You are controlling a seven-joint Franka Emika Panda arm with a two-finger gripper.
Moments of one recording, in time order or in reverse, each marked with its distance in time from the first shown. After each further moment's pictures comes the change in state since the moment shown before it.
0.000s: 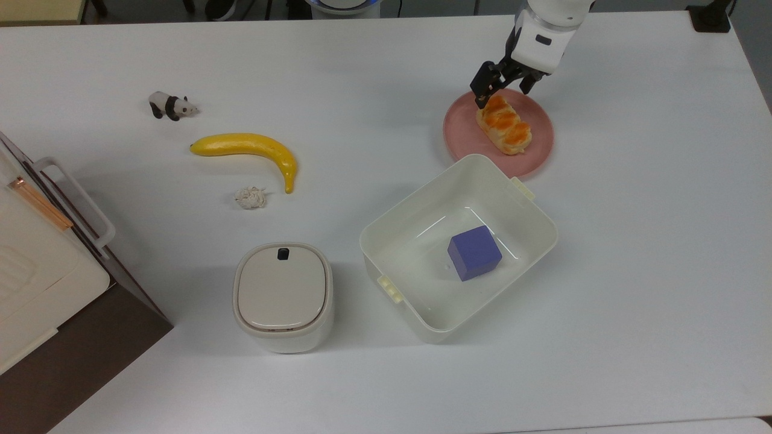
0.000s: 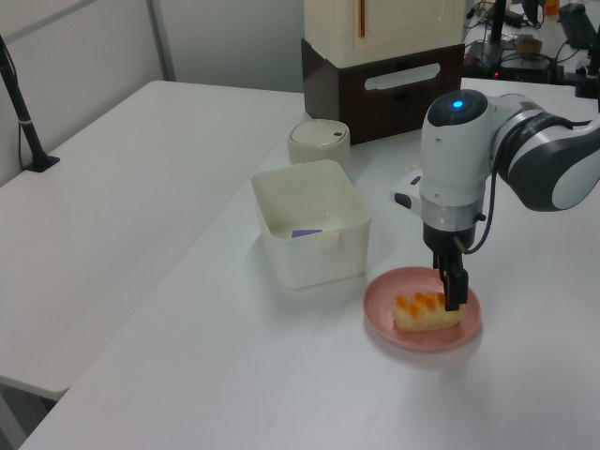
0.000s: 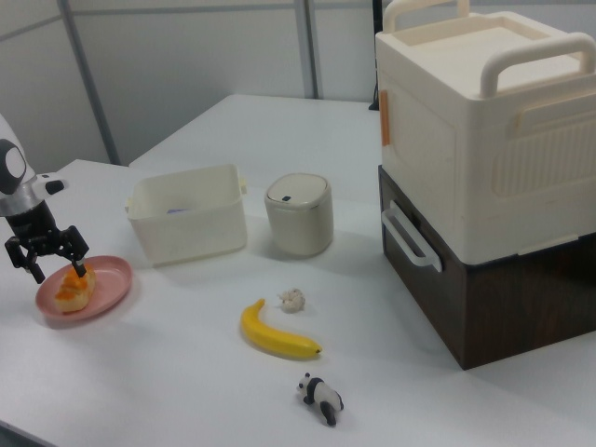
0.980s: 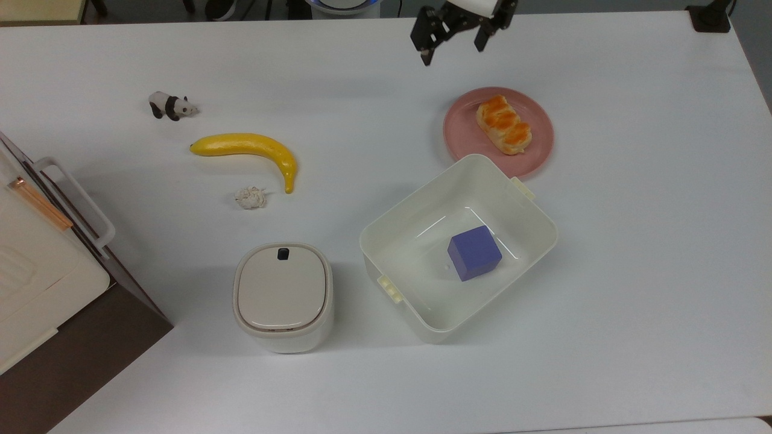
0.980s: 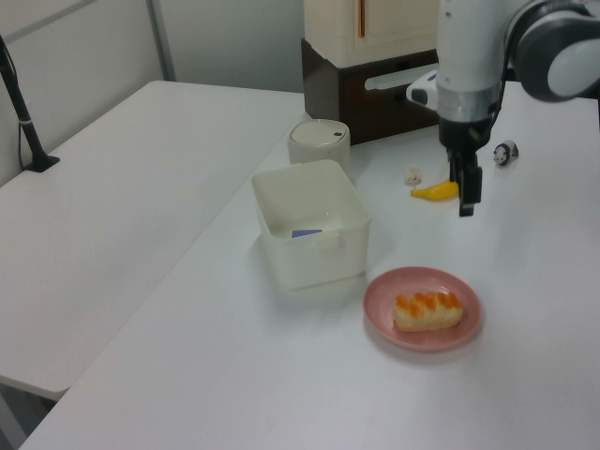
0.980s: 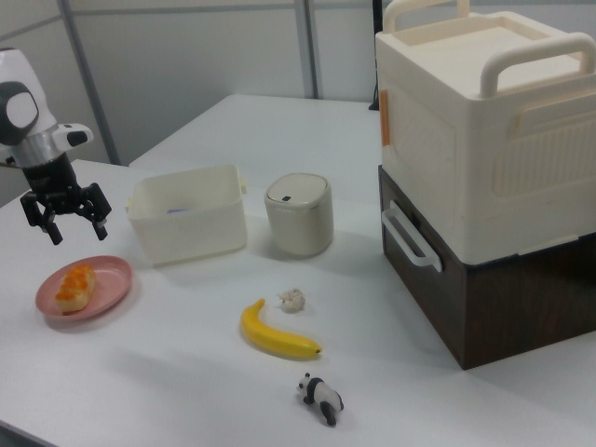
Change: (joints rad) arm -0.188 -0.231 -0.001 0.009 0.124 -0.191 -0.207
